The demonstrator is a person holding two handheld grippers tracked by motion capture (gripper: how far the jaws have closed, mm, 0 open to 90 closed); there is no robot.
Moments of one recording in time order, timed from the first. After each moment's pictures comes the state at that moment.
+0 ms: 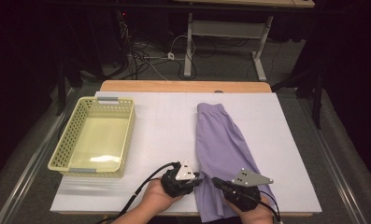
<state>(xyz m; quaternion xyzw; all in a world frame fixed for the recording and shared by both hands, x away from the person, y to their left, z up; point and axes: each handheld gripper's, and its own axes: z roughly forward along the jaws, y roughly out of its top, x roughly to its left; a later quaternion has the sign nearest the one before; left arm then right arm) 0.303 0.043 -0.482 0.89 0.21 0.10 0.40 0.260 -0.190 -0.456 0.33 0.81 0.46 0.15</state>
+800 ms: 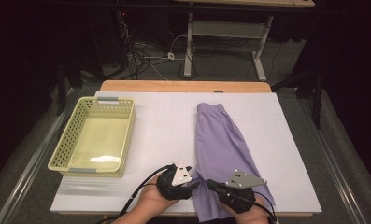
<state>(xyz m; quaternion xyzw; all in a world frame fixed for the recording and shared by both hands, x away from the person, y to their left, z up) 0.291 0.040 -0.475 0.88 0.21 0.17 0.38 0.257 -0.175 -0.455 0.31 0.82 0.46 0.14</state>
